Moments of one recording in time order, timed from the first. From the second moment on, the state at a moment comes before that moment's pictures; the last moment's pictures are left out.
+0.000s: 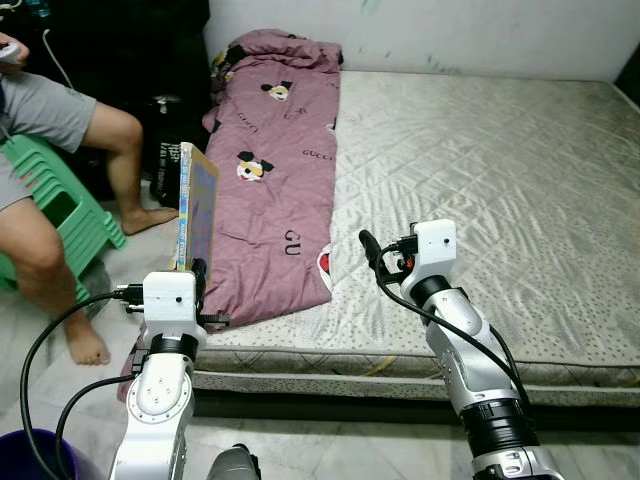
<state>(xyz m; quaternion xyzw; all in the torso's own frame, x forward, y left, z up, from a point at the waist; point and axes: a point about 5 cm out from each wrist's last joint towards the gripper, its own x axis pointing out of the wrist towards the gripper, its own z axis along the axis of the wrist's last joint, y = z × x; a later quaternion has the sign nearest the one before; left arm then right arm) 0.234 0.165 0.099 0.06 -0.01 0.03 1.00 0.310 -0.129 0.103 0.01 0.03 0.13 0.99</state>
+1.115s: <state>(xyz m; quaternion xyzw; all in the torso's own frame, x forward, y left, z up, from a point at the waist) 0.238 0.160 0.103 0.03 -0.01 0.02 1.00 0.318 -0.125 0.110 0.00 0.02 0.14 0.99</state>
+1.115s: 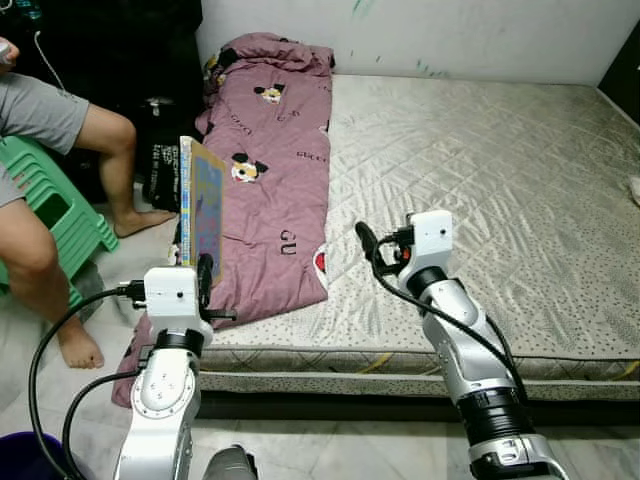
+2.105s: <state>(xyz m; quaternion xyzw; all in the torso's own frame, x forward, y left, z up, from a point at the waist) 0.238 0.154 0.106 0.02 -0.03 0.00 1.00 0.319 -0.126 0.110 0.00 0.02 0.14 0.99</state>
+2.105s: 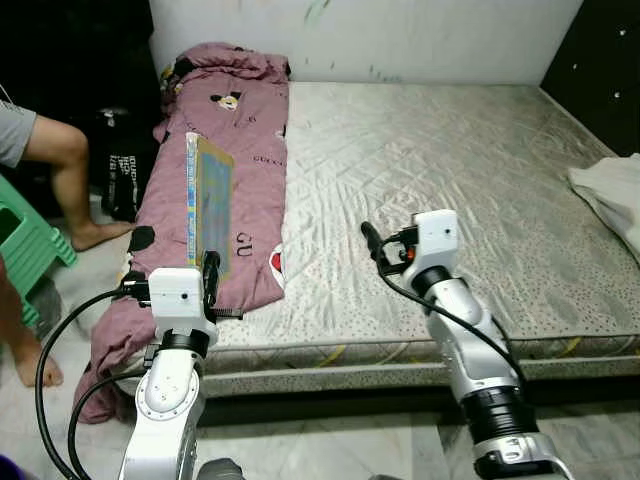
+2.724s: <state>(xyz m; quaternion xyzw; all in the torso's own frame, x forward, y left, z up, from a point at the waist) 0.234 0.175 0.104 0.03 -0.03 0.05 1.00 0.324 -0.108 0.119 0.01 0.00 0.17 0.99</state>
